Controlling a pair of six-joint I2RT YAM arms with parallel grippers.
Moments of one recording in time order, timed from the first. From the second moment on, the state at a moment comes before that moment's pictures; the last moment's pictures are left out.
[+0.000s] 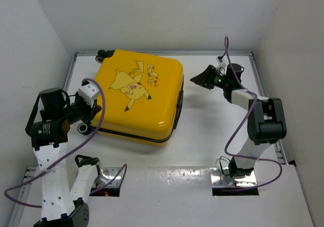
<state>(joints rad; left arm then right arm) 0.20 0.78 1.16 -1.04 0.62 0.53 0.03 1.73 0.89 0.45 -0.79 0.67</state>
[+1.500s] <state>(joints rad) 0.17 1.42 1.12 -0.69 0.16 0.77 0.04 1.68 0.84 0.43 -0.73 0.35</state>
